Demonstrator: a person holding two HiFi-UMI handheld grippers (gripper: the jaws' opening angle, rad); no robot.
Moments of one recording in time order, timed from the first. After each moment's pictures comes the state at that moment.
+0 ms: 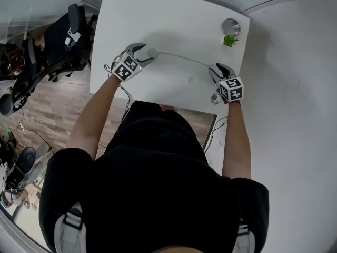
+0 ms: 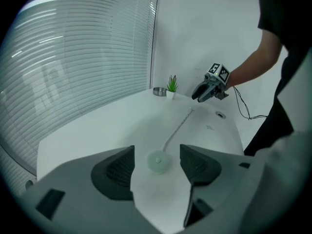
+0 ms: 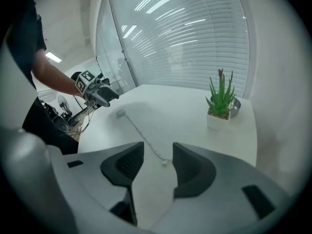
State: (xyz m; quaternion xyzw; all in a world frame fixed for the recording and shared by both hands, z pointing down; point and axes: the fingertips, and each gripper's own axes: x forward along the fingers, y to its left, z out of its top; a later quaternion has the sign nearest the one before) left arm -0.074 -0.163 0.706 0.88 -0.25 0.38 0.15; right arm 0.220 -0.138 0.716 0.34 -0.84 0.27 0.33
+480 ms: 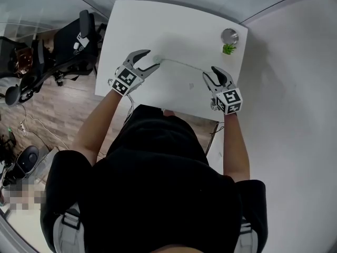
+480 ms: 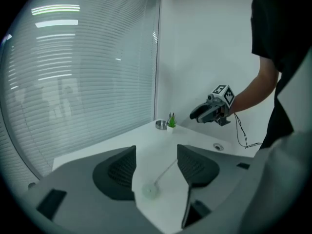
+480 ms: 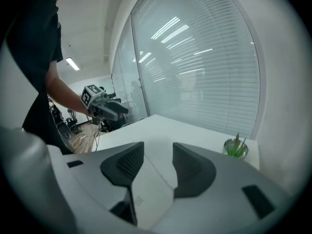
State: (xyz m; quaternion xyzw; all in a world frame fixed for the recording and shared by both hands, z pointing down) left arm -0.055 -0.153 0.582 0.91 -0.31 0.24 0.11; right arm 0.161 -0.142 0.597 0.34 -0.90 0.17 0.20
